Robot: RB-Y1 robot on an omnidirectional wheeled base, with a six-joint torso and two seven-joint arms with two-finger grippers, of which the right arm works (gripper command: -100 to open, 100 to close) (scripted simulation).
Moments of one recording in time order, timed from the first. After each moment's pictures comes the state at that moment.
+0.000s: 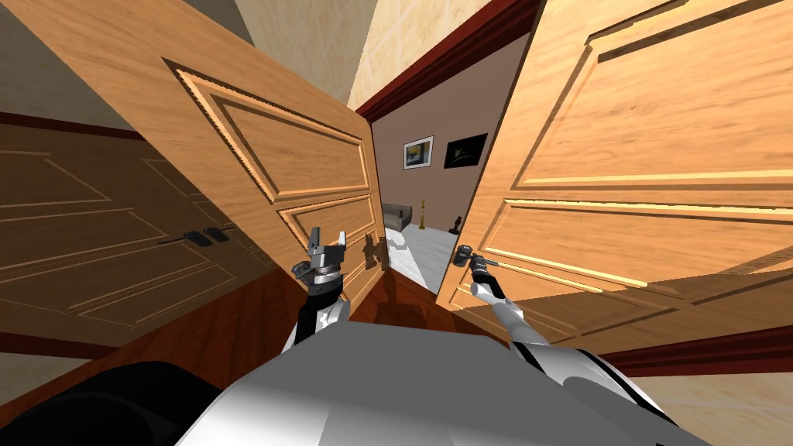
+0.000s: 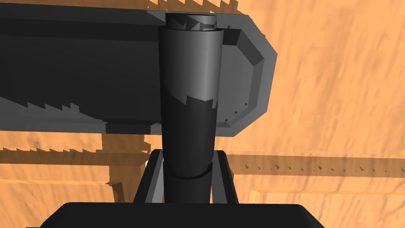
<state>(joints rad) -0.31 -0.43 -0.06 -0.70 -0.61 -0.49 0.13</state>
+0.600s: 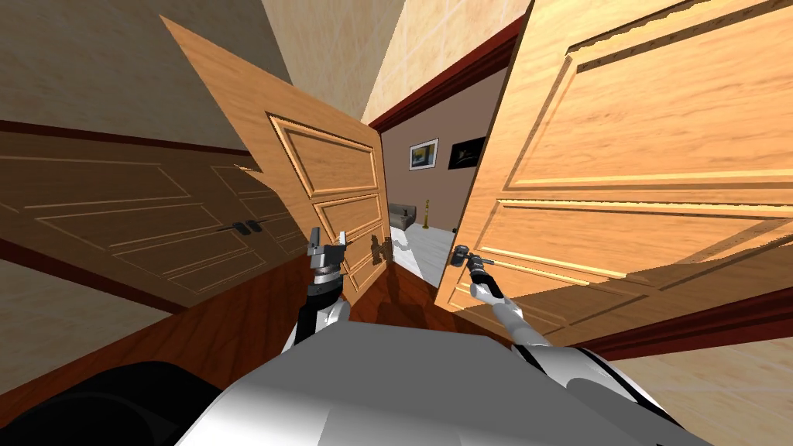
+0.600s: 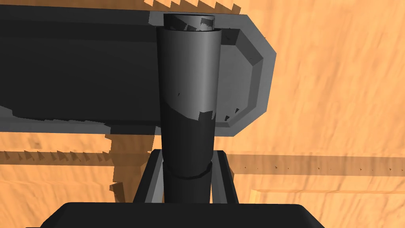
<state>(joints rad) -0.31 -0.45 0.00 -0.70 -0.59 -0.49 0.07</state>
